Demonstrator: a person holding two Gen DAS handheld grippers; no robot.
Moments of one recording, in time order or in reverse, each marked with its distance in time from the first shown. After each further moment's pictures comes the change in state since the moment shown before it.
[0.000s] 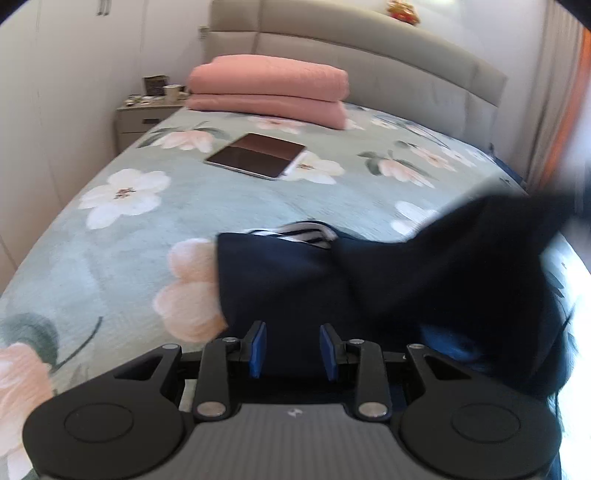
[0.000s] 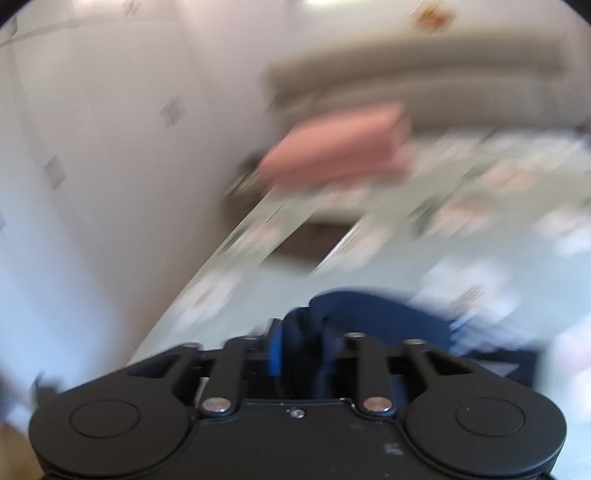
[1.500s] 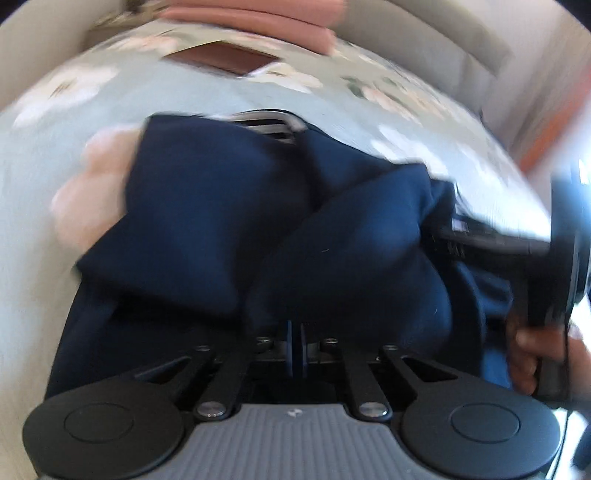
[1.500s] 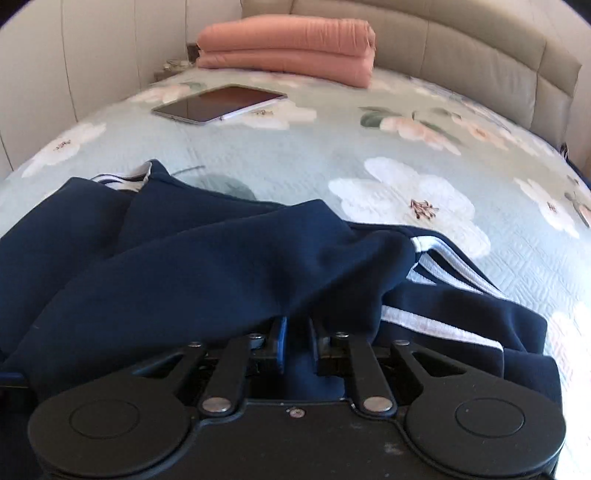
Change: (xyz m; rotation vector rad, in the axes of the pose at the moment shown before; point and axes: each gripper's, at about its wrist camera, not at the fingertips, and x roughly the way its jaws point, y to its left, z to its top) left arm 0.091 -0.016 -0.044 -0.136 0.218 -0.162; right arm 0.134 -0.138 -0.050 -0.239 0.044 -0.492
